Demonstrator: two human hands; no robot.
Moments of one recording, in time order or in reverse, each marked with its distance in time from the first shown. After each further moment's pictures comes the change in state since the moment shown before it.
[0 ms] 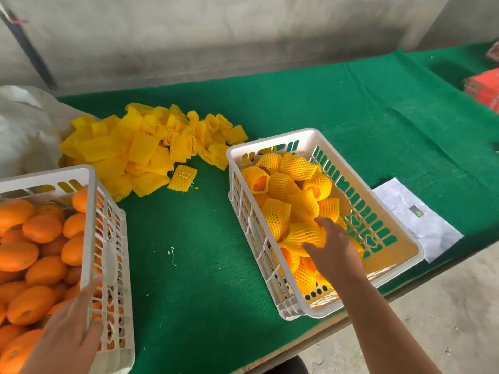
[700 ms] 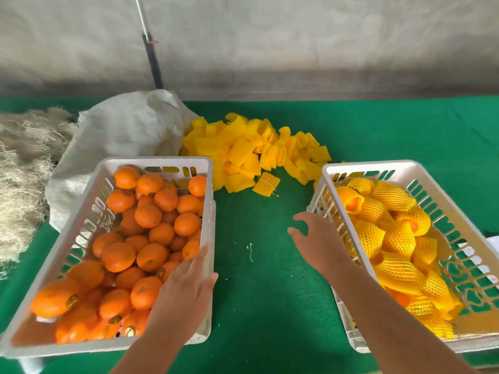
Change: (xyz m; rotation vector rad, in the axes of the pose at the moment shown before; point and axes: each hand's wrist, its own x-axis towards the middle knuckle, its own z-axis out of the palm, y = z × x) left_hand -0.051 0.043 -0.042 -0.040 0.203 0.021; right_hand -0.020 -0.175 0.110 -0.068 -0.170 -0.452
